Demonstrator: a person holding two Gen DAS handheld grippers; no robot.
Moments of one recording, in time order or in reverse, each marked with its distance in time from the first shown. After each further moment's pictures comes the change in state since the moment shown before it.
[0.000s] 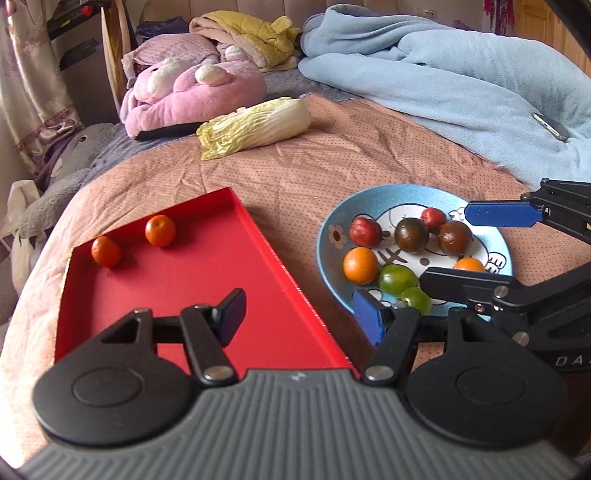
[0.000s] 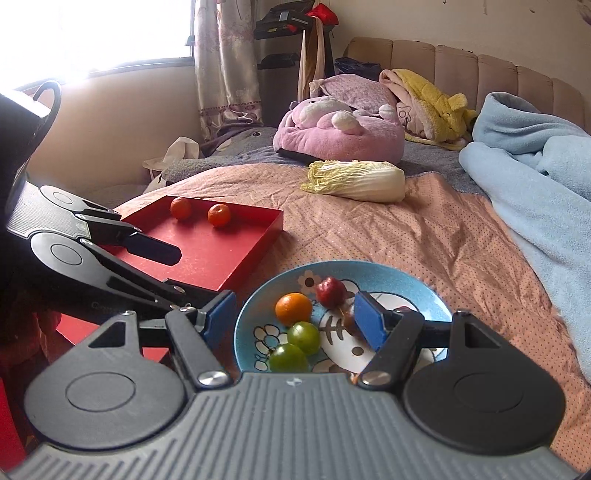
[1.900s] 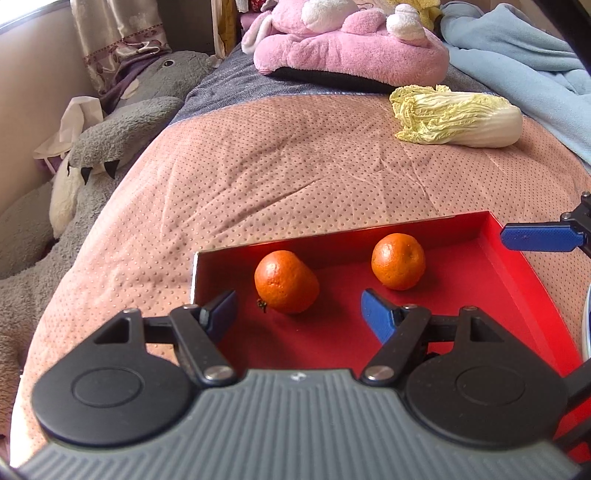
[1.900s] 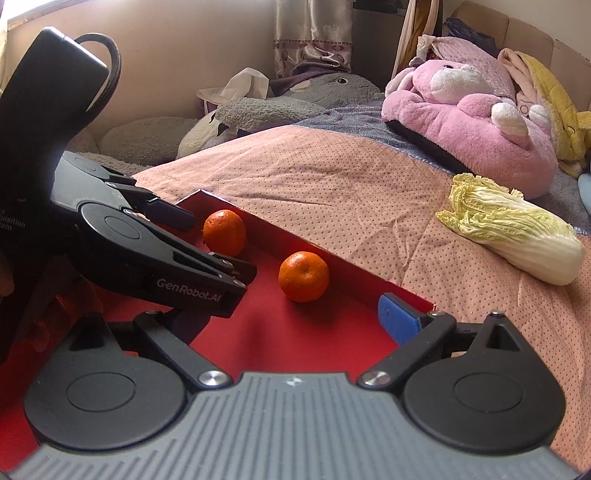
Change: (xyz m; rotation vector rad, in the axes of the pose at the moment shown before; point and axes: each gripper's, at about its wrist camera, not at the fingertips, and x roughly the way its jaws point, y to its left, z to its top) left arm 0.119 0.203 0.027 -0.233 0.123 0.149; right arm 0.251 0.095 0.109 -0.201 0.223 0.145
